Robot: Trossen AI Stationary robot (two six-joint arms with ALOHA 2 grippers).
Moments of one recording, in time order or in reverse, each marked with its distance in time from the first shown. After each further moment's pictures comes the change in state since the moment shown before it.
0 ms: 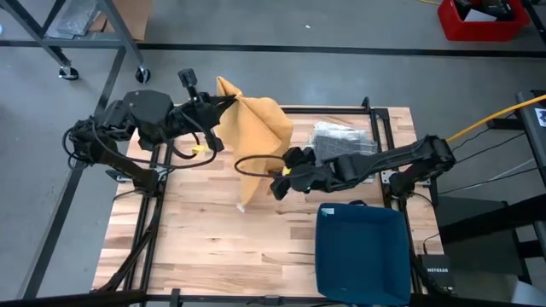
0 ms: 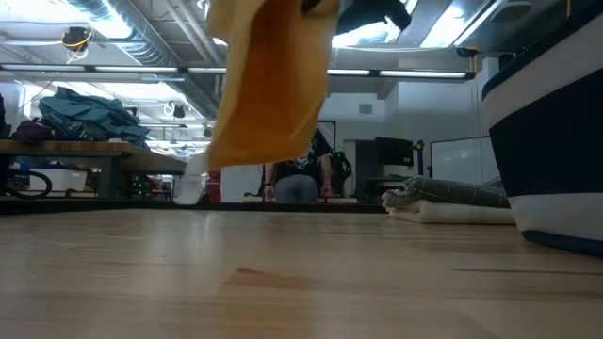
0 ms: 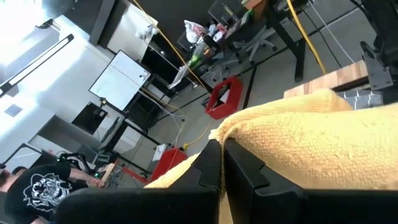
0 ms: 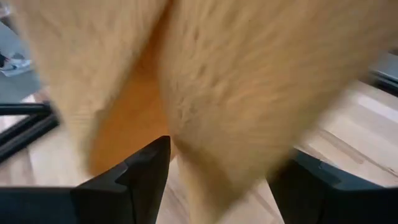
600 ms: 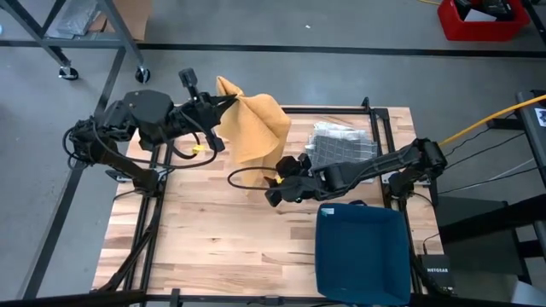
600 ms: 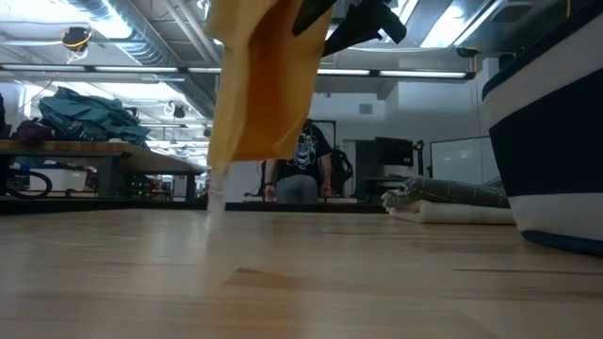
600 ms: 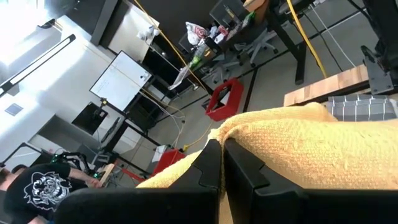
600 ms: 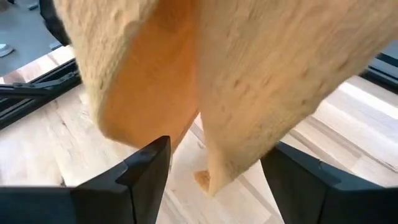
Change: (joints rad) left arm 0.001 0.001 -0.001 0.016 0.000 -0.002; right arm 0.024 0.092 0.000 0.014 0.054 0.001
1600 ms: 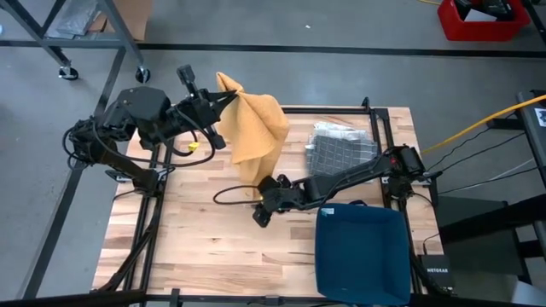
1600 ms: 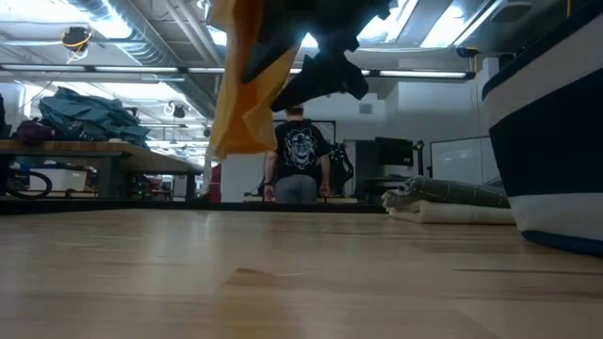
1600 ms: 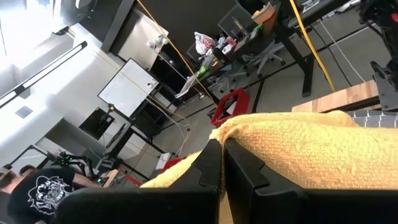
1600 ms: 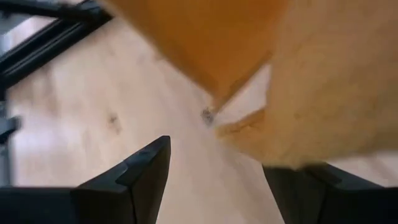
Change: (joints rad) left arm 0.000 0.000 0.000 0.080 0.000 0.036; right arm 0.000 0.197 0.000 0.186 -0.328 0.013
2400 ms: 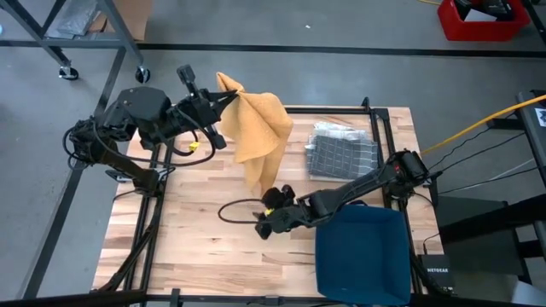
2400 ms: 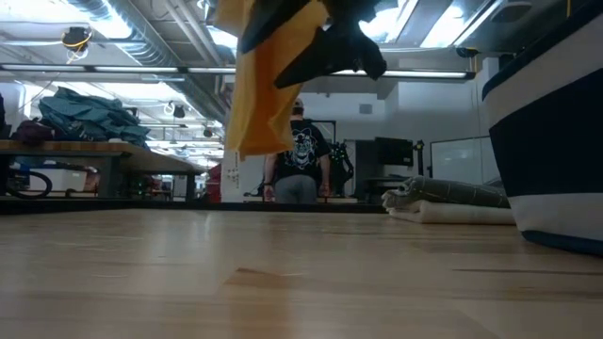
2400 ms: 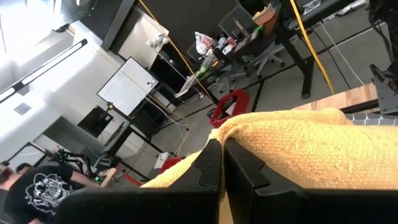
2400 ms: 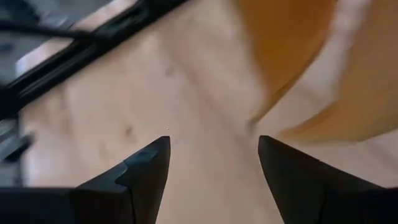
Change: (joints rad) left arm 0.000 0.000 0.000 0.001 0.000 -0.020; right arm 0.118 0.000 -0.001 0.029 0.200 0.088
